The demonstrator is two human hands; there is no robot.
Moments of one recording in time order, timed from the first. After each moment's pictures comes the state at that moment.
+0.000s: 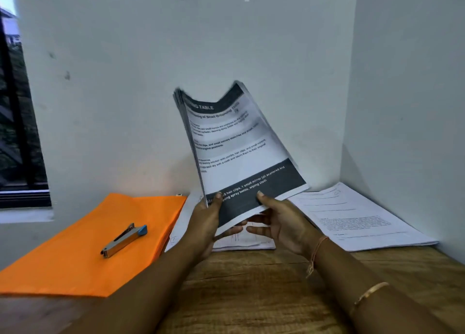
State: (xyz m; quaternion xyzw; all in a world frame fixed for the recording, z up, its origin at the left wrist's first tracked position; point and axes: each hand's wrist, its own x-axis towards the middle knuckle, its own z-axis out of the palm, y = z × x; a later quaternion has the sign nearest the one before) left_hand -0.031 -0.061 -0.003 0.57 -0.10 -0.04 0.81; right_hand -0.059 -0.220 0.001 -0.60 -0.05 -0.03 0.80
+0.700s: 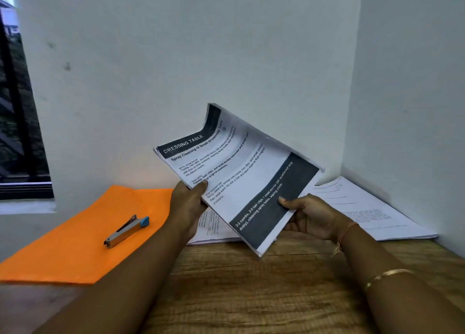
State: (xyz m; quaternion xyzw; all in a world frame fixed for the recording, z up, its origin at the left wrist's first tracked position) left_hand -0.006 -0.038 0.004 0.50 -0.12 0.06 0.86; right_hand -0.064 -0.269 0.002 -0.65 0.00 0.02 0.76
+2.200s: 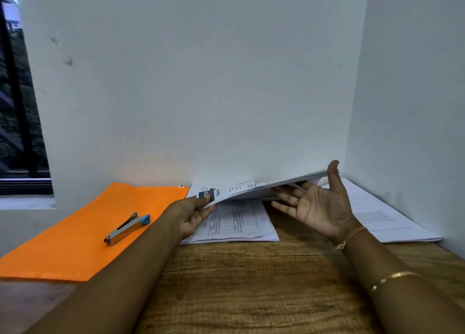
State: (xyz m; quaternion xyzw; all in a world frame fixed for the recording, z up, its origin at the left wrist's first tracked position) left_hand 0.005 -0.024 0.001 0.48 0.05 -0.13 0.87; right_hand -0.057 -0.278 0.006 -0.43 -0.10 0.01 0.90
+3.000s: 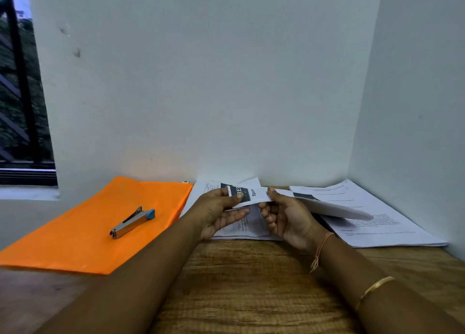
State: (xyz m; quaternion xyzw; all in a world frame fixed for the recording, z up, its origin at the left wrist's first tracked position) left_hand -0.017 -0.046 0.002 0.54 -0.09 -0.18 0.82; right_hand -0.052 -0.211 -0.006 -0.62 0.02 0.00 0.79
